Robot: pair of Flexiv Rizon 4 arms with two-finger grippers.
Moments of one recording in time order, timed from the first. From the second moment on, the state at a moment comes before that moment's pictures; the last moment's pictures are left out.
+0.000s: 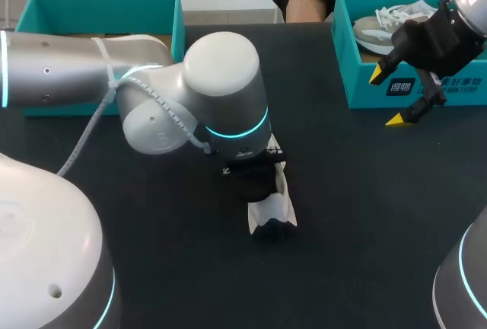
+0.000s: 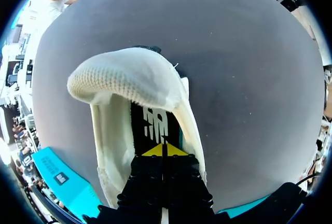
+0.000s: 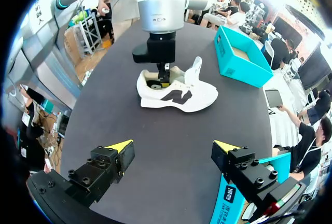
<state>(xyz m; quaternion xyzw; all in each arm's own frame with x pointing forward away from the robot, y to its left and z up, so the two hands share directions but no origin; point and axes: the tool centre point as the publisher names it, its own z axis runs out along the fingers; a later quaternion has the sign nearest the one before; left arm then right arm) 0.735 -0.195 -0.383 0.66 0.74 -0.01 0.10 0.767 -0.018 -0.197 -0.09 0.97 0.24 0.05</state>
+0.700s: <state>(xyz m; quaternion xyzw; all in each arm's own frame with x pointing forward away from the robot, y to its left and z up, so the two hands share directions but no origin) 0.728 -0.210 -0.407 0.73 0.69 -0.01 0.05 0.767 -0.018 -0.197 -0.09 0.97 0.24 0.05</state>
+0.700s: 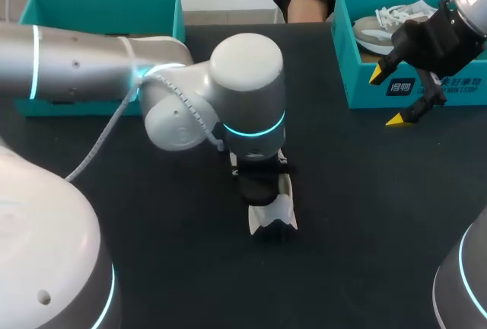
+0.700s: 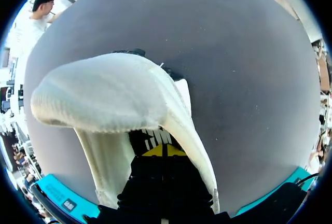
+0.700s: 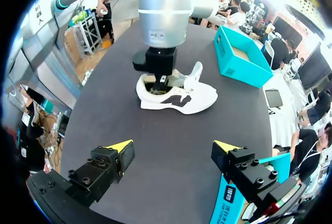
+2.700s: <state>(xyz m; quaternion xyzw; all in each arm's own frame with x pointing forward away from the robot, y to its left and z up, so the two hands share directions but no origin) 0.758 -0.224 -0.372 0.69 0.70 -0.04 0.18 0.767 -0.019 -0.197 -0.09 0.97 0.24 0.05</state>
